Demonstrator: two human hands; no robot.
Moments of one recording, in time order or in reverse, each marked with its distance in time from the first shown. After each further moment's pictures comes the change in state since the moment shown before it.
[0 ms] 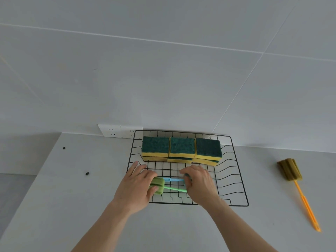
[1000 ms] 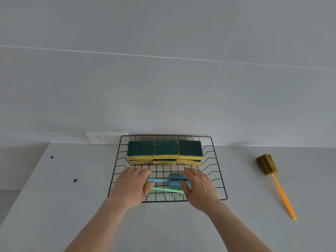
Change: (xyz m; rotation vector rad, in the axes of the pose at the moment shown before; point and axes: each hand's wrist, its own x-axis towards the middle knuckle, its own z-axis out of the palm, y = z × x) left_hand 0.014 0.040 -0.032 -0.056 -0.055 -0.070; right_hand -0.041 0.030 -0.036 -0.043 0.023 -0.035
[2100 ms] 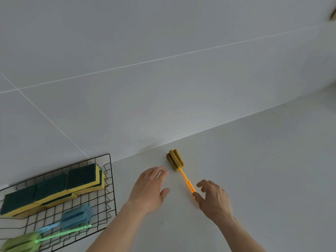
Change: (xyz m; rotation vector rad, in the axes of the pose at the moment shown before) left_hand 0.146 0.384 0.033 0.022 -0.018 0.371; right_hand -0.159 0.315 -0.124 0.121 0.081 0.669
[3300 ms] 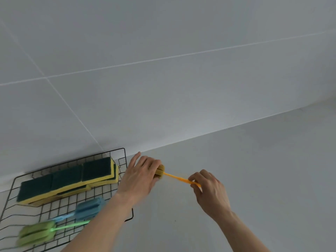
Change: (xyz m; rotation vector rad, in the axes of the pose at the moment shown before) left_hand -0.022 -0.074 -0.027 0.183 0.276 0.118; right_hand 0.004 -0.066 0.001 0.005 0.173 -0.349
